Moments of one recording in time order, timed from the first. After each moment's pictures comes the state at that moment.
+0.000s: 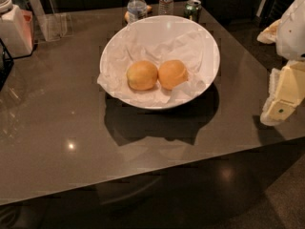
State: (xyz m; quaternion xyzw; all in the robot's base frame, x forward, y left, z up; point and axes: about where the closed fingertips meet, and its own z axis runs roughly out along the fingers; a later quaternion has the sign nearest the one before) arm 0.438 -0.217 0.976 -0.60 0.78 -0.03 0.16
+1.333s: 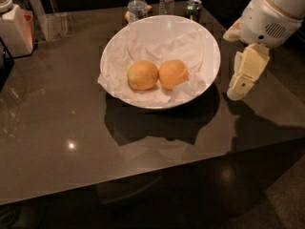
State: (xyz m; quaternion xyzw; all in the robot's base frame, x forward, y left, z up) arm 0.507 -0.182 0.952 -0.62 0.76 0.06 0.17
